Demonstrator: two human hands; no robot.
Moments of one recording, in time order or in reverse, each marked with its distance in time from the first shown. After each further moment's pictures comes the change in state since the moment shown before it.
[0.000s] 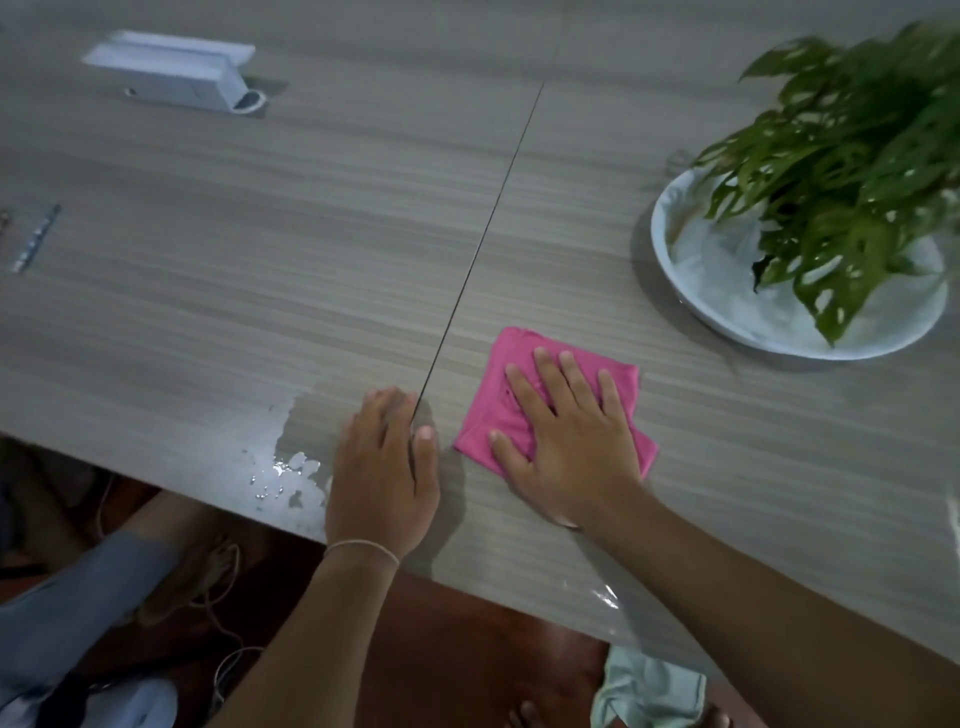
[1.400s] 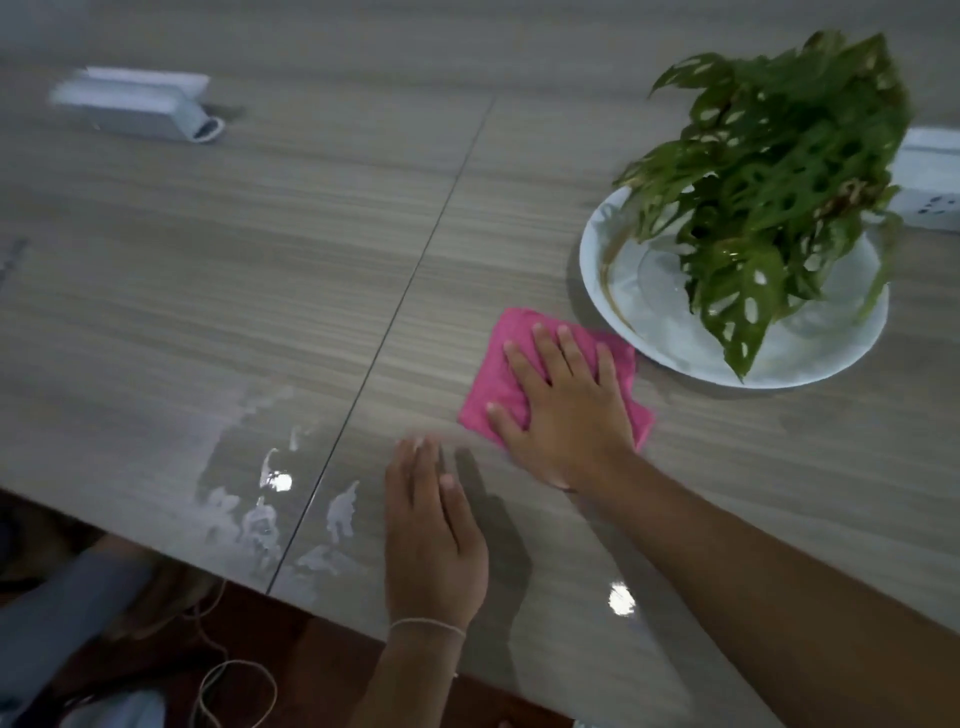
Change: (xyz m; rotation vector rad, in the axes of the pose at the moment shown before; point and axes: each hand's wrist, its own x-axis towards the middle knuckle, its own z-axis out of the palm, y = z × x) left_hand -0.027 0.128 0.060 -0.319 0.181 -0.198; right_hand 0.039 0.094 -0.016 0.044 0.015 0.007
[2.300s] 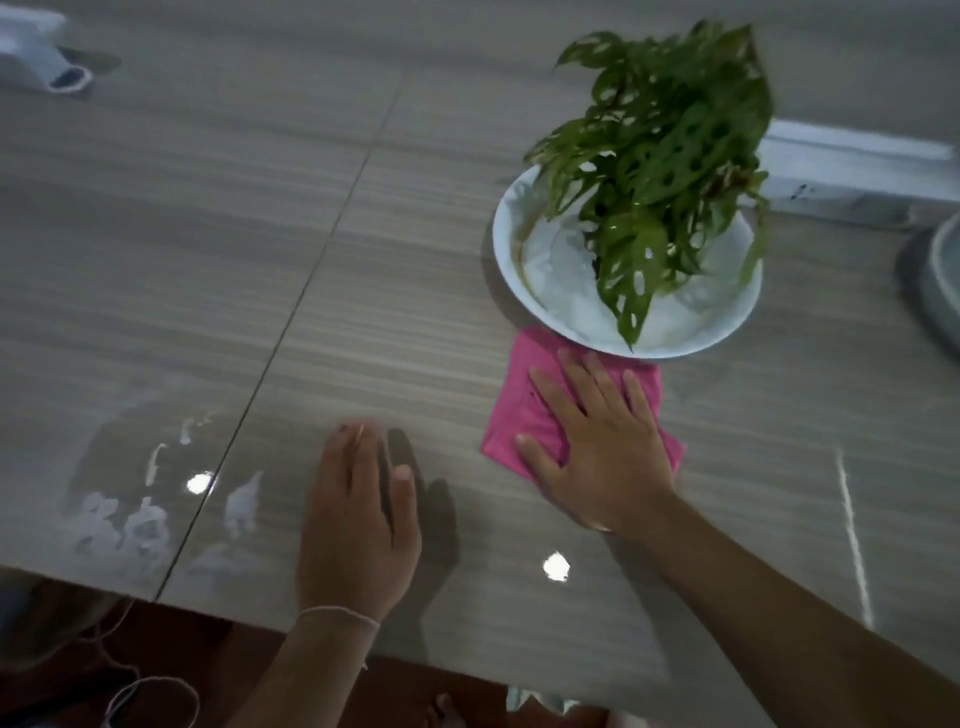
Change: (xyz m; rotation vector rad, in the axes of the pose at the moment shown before) left_hand -0.002 -0.001 0.002 0.243 -0.161 0.201; right_hand -0.096 0.082 -0.014 -0.050 0.019 0.090
